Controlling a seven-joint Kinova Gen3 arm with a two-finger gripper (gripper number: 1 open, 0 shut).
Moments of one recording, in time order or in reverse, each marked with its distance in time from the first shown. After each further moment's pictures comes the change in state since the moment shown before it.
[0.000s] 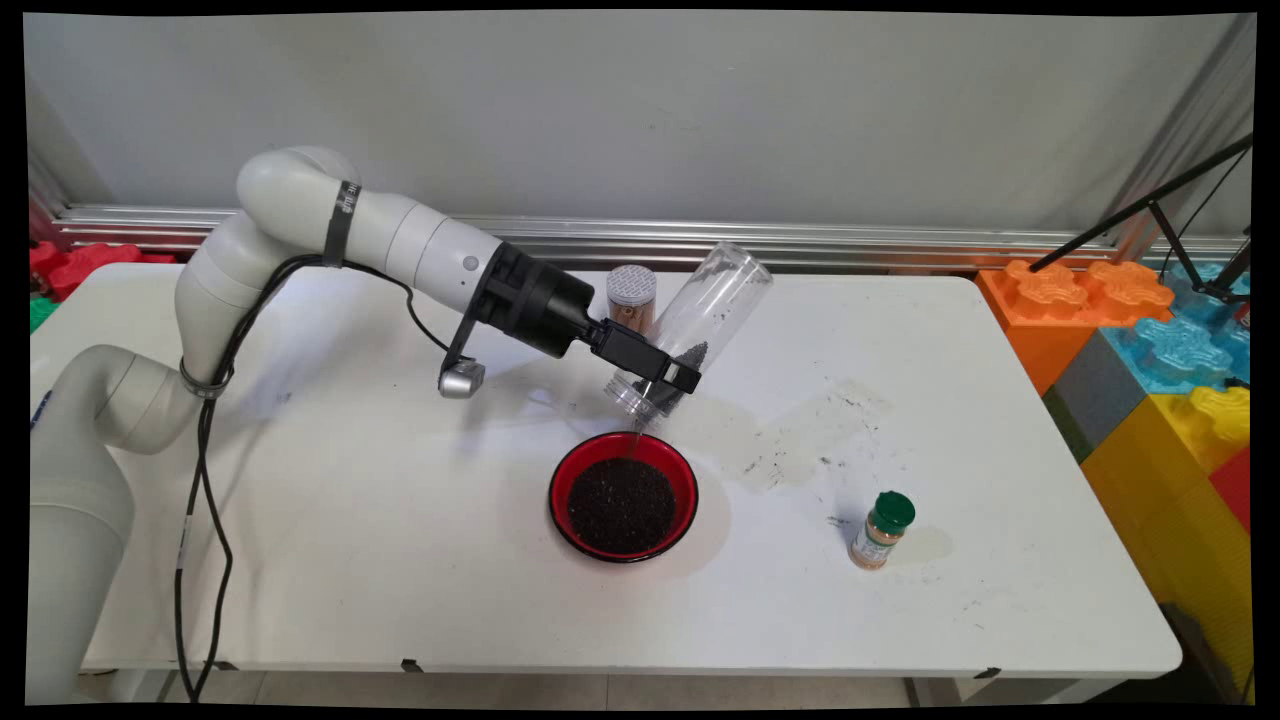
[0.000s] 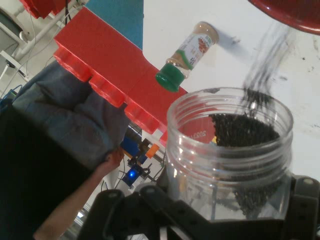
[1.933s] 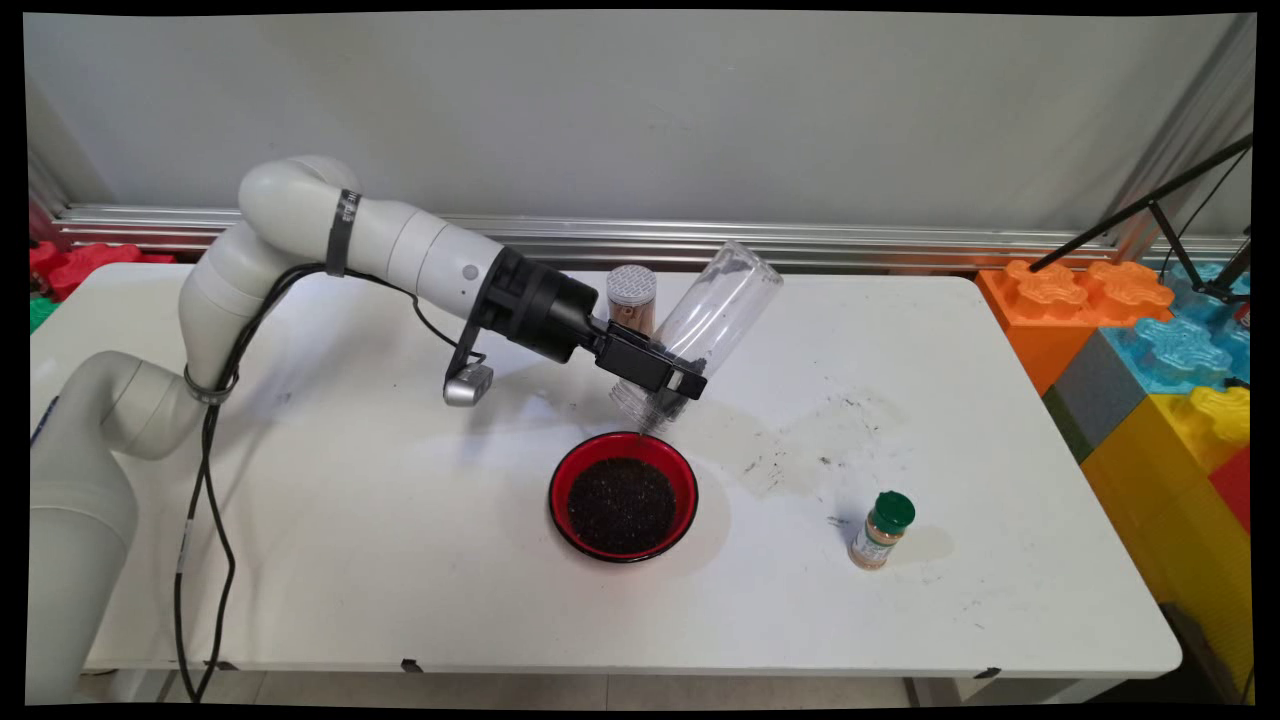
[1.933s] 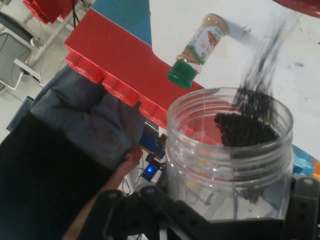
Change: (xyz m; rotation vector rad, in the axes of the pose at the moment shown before) arm 0.005 -0.005 0.005 0.029 -0.021 0.096
